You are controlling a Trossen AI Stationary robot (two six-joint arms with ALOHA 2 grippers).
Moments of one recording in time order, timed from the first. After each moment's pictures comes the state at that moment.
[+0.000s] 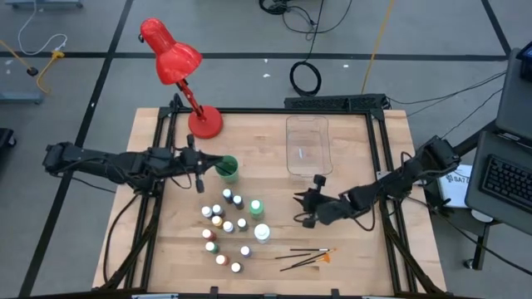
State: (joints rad) left arm -0.07 0.68 0.43 0.09 -0.35 0.12; right arm 0.41 1.52 0.58 0.28 0.69 0.21
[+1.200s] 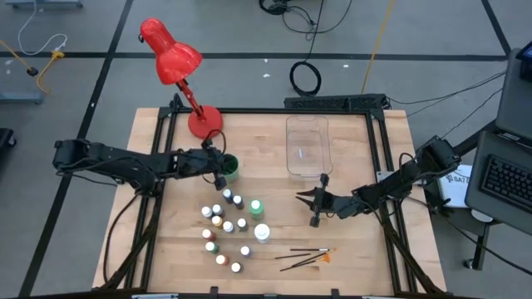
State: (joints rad) left arm 0.08 1.09 0.43 0.16 -0.31 -0.01; right arm 0.42 1.52 0.37 0.78 0.68 0.12
